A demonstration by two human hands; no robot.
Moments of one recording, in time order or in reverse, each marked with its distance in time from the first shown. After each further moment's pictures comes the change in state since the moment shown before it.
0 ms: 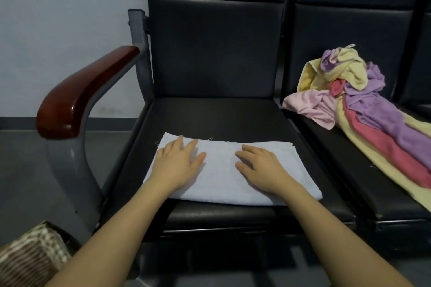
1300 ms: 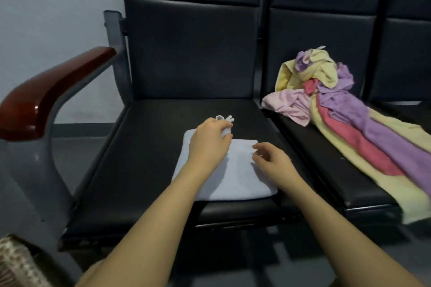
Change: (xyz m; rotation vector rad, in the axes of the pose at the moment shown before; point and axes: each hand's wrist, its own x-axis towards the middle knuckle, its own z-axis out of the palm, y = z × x) left_hand 0.010 0.113 -0.012 -0.555 0.371 0.237; right_hand -0.035 0.048 -0.017 0.502 0.257 0.327
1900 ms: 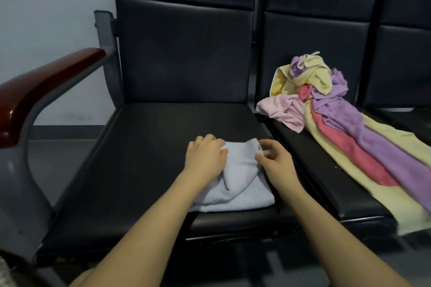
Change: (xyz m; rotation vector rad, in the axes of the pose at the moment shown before) left_hand 0.011 -0.010 0.030 0.430 -0.284 0.003; right_hand 0.016 0.016 -0.011 0.295 0.184 -0.002
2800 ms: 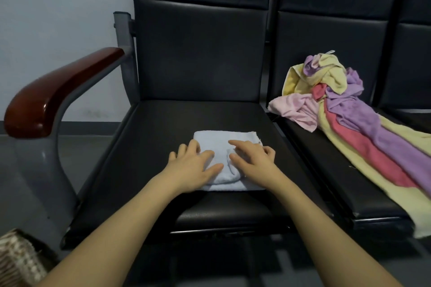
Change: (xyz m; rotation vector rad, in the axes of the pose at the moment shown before) left_hand -0.041 -0.055 -0.019 0.103 -0.254 -0.013; right_hand -0.012 -0.032 0.043 -0.463 -0.354 -0.321
